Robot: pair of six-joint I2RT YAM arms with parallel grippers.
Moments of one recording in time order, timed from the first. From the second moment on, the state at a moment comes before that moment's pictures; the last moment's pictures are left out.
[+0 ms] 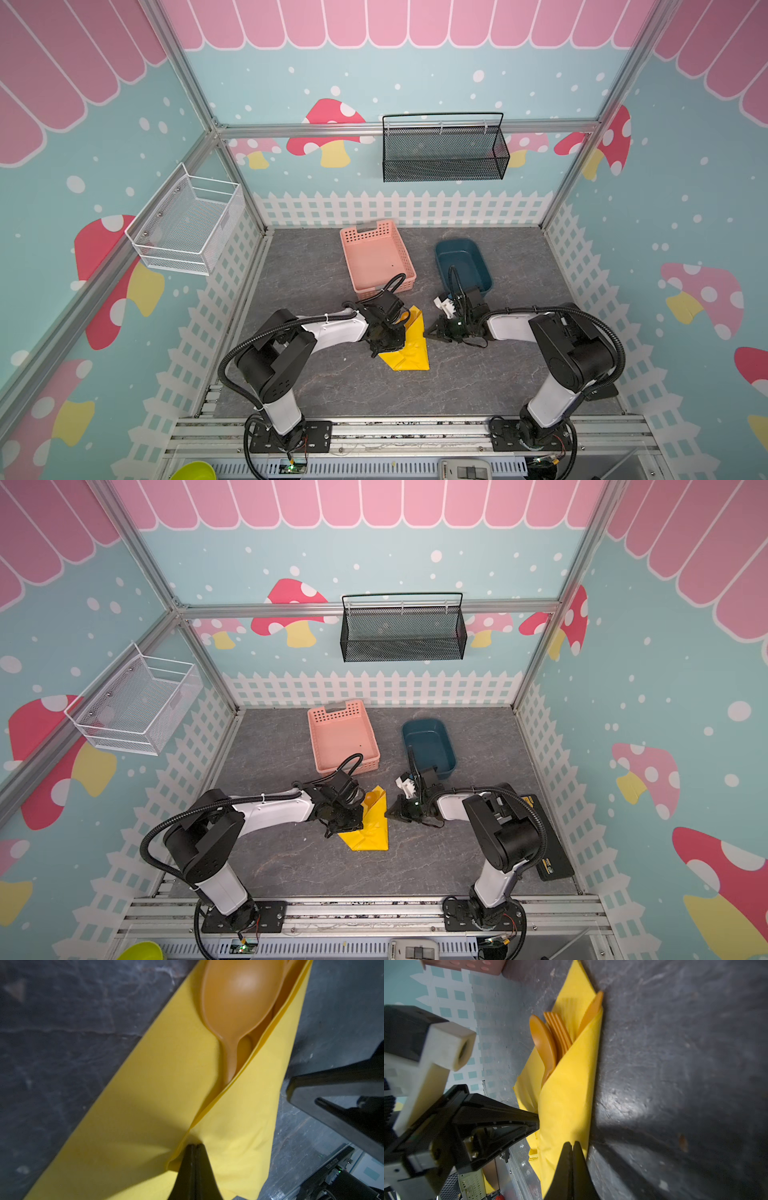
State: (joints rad) left arm -0.73 1.74 0.95 -0.41 0.28 -0.79; right arm 0.43 1.71 0.72 0.04 -0.73 0.58
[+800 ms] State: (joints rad) left arm -0.73 1.75 0.95 -0.42 0.28 -0.78; right arm 0.39 1.81 0.81 -0.01 -0.72 0.52
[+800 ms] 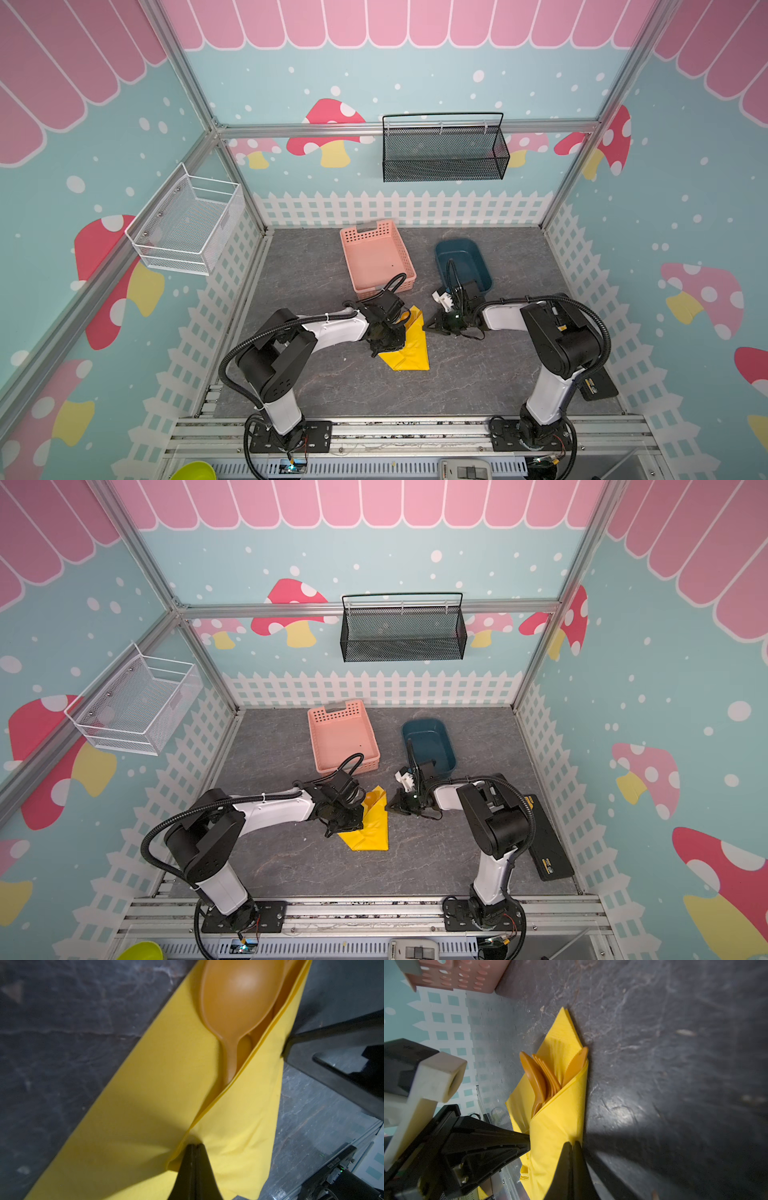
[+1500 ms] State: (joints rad) left arm -0.73 1.75 0.96 -0.43 0.28 -0.77; right arm 0.39 1.89 0.90 -0.02 -0.72 0.49
